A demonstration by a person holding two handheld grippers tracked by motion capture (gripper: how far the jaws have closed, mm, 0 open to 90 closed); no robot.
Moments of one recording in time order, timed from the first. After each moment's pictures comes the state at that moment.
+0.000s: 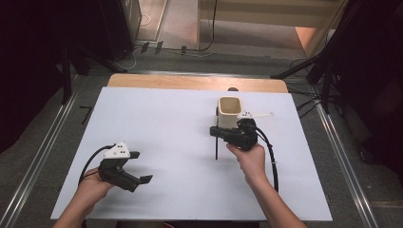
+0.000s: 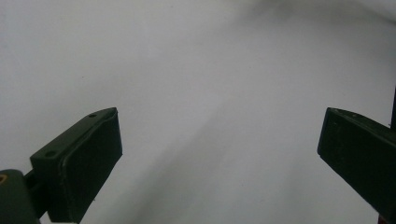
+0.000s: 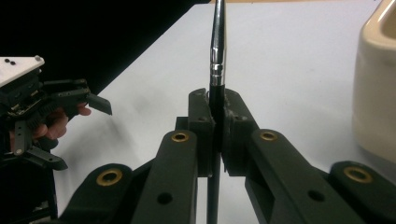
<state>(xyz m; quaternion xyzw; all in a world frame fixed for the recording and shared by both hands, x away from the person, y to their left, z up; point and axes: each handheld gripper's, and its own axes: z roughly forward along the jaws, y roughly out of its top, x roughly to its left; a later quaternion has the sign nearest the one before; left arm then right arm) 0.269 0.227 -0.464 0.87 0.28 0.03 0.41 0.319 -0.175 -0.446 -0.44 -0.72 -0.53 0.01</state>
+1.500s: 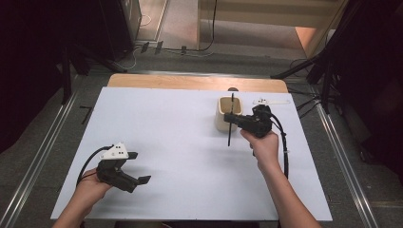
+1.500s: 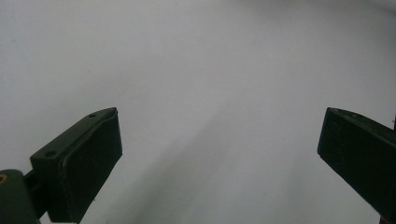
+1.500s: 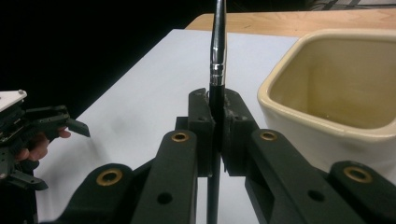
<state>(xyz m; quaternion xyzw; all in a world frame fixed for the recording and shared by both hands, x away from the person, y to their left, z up) 0.267 0.231 -0.465 0.87 0.28 0.04 0.40 0.343 -0.215 -0.426 -0.45 -0.71 -0.54 -0.01</state>
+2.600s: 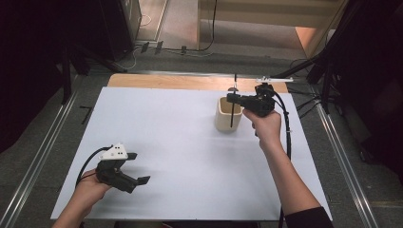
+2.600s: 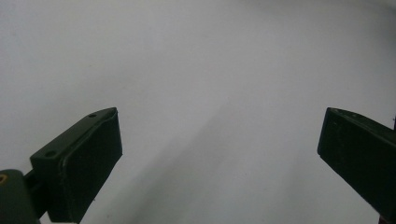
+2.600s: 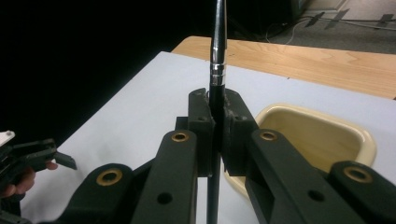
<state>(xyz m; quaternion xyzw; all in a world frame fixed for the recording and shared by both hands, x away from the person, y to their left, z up) 0.266 0.232 -0.466 0.87 0.28 0.04 0.40 0.388 -0.224 -0.391 -0.46 -0.71 -0.54 -0.03</state>
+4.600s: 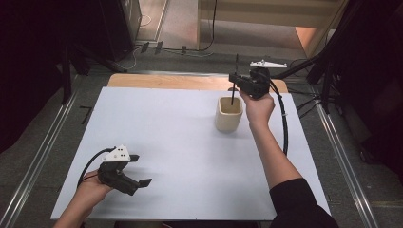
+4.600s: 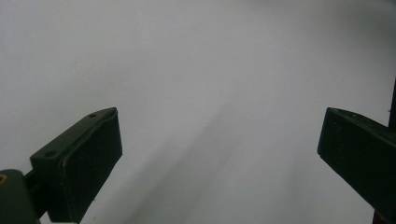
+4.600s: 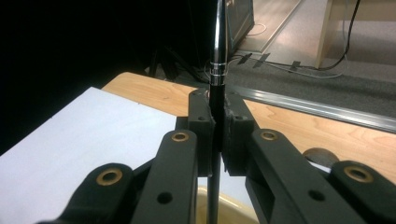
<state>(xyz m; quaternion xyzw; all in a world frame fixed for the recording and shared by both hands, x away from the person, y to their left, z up) 0.263 0.228 -0.468 0.88 0.27 0.03 0.39 0.433 -0.214 -0.381 -0.49 -0.68 -0.51 -0.17</state>
